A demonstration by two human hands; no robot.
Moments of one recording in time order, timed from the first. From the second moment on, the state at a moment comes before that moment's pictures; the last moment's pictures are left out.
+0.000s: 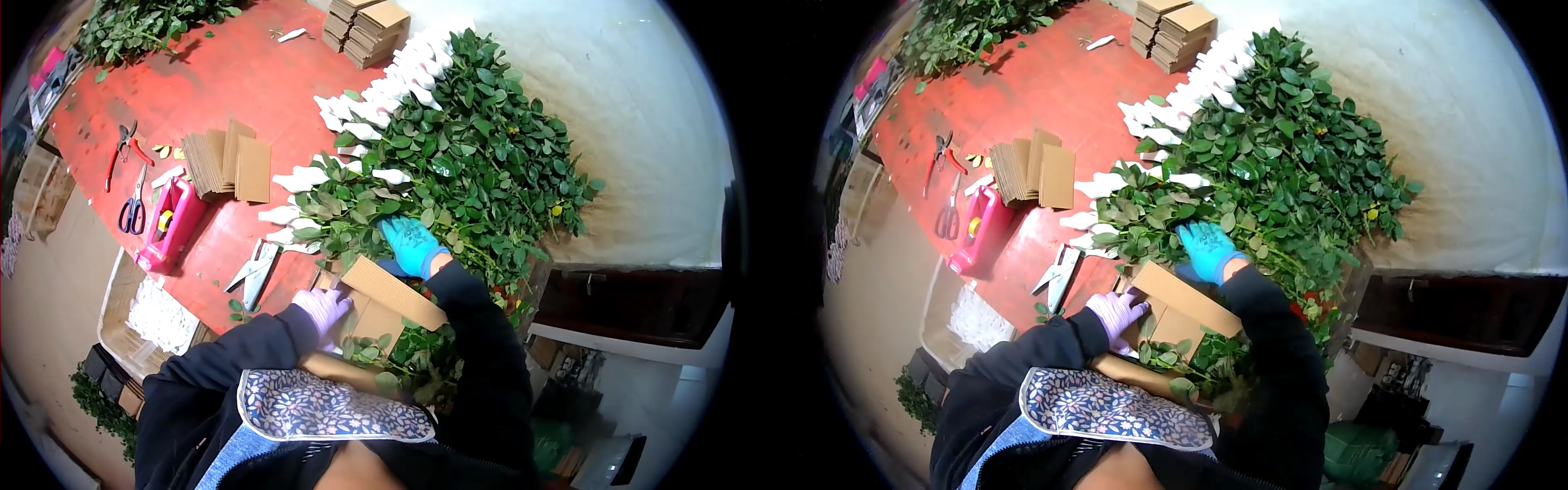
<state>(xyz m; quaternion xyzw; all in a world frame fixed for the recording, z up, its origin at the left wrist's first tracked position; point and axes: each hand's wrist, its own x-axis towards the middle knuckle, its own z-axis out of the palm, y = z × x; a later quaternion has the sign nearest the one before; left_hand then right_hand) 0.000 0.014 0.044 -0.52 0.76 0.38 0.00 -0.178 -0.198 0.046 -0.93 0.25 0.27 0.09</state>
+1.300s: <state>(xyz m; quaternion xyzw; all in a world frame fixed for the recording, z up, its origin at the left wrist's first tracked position) -0.003 0.009 0.056 -0.52 0.77 0.38 0.03 -0.177 -0.237 -0.017 -0.94 0.32 0.11 -0.05</state>
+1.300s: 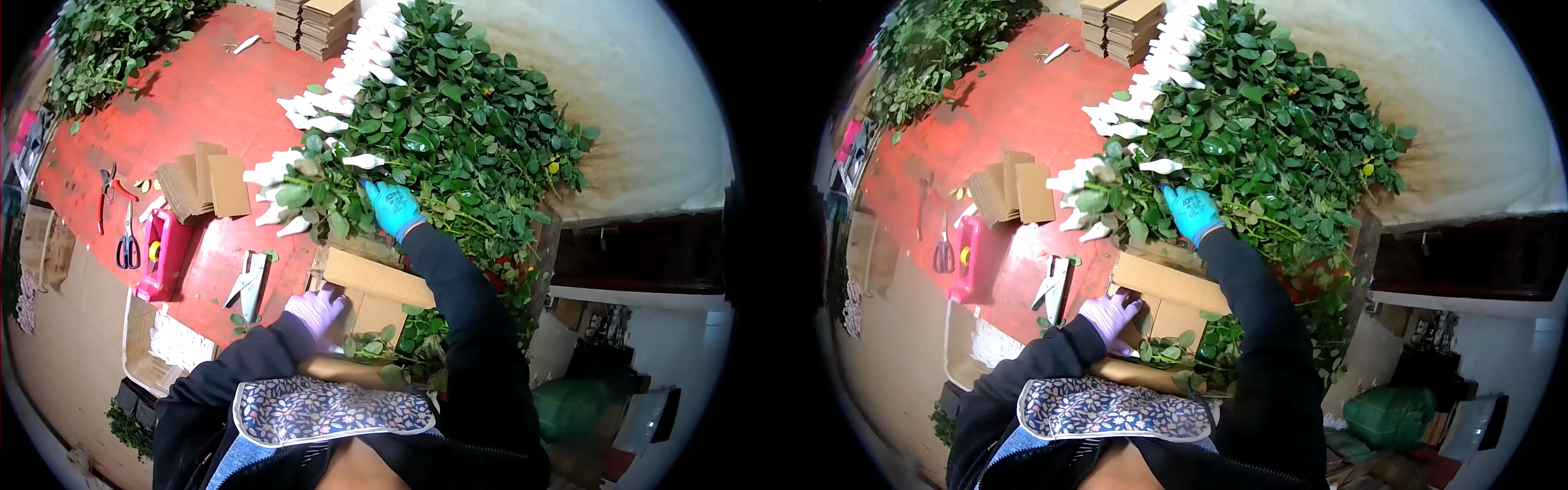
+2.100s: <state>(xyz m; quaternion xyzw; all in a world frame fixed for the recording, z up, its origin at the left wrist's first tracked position) -0.004 0.010 0.032 -0.51 0.78 0.35 0.05 -0.177 -0.268 0.308 -0.93 0.30 0.01 -0.22</state>
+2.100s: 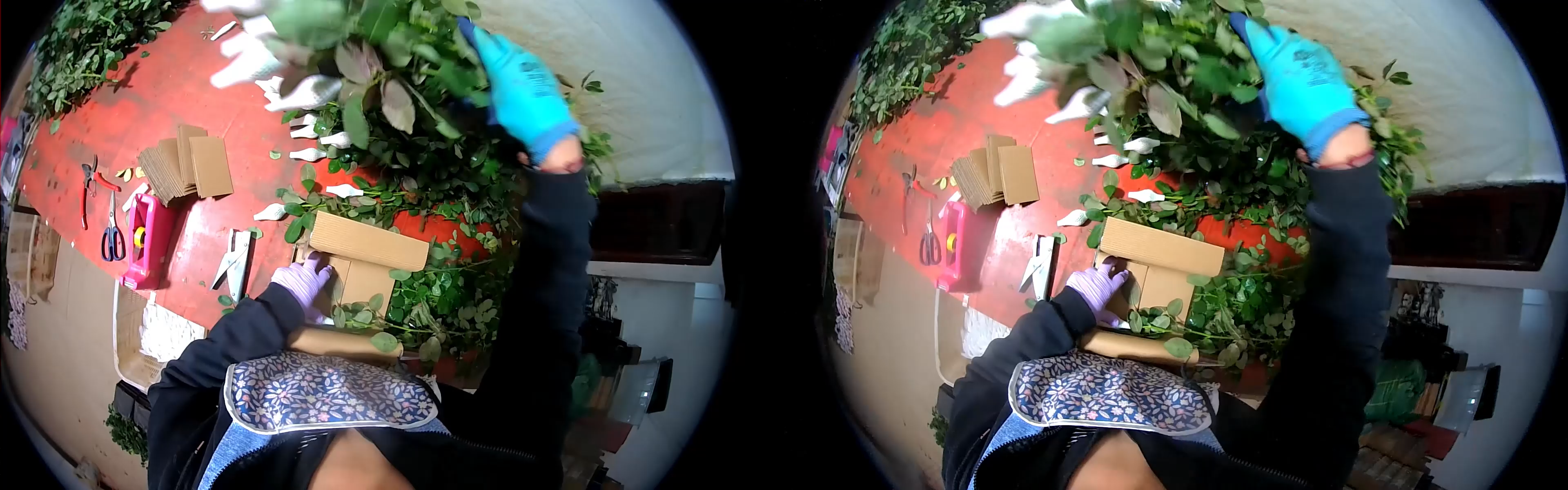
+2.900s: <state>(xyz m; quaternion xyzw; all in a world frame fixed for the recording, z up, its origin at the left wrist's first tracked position) 0.001 0.015 0.027 -0.51 0.78 0.36 0.03 -0.244 -0.328 0.117 -0.88 0.44 0.14 -0.06</state>
